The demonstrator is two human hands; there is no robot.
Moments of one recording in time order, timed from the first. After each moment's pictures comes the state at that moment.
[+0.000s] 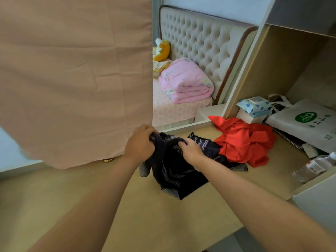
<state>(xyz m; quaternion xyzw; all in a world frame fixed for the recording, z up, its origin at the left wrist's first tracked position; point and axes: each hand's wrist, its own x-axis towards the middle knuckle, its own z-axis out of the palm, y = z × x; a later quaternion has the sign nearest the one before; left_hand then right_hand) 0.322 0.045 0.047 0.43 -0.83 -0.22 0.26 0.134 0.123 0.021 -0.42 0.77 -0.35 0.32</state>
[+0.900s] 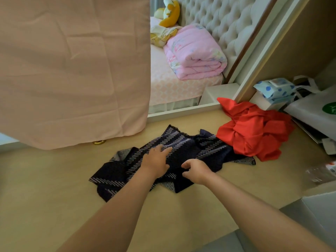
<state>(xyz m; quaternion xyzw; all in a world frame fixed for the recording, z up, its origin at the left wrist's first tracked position) 0.253 0.057 -0.092 0.47 -0.86 -0.20 -0.11 0.084 0.140 -0.093 -0.50 0.78 -0.02 0.38</state>
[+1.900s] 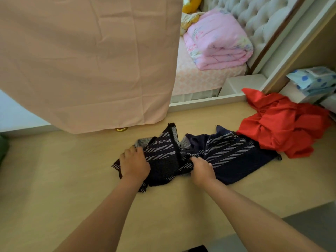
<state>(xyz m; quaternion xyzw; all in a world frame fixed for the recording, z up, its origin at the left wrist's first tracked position) 0.374 0.073 -0.109 0.66 -0.74 -0.07 -0.13 0.149 0.145 -0.152 -0.59 0.78 0.03 0.19</state>
